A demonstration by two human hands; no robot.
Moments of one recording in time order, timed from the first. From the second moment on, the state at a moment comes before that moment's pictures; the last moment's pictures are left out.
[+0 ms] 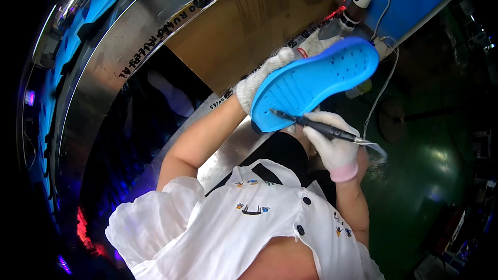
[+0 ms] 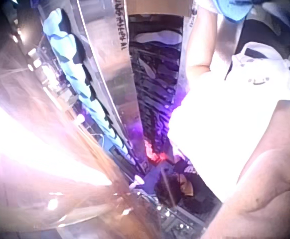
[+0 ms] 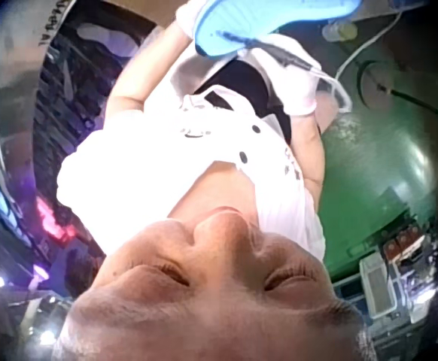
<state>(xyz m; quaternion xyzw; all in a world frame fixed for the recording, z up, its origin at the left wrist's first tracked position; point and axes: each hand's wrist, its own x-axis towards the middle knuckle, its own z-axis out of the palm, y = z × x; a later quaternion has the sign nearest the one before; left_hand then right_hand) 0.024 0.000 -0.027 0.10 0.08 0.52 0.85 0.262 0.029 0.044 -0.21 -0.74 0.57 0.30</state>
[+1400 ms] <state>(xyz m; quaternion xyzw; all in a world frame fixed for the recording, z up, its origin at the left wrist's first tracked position) -0.023 -0.012 0.033 0.46 0.17 0.51 0.70 0.281 0.046 0.077 -0.02 -0.91 0.19 0.37</state>
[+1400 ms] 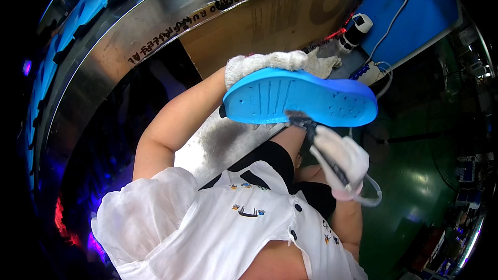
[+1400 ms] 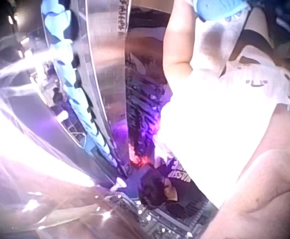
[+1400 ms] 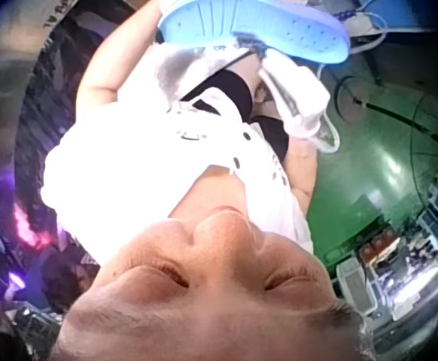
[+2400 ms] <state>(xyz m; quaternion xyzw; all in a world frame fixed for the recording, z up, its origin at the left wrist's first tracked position) -0.107 -0.050 0.274 0.32 0.92 -0.15 -0.14 0.279 0.025 0.043 -0.13 -0.75 0.53 0.38</state>
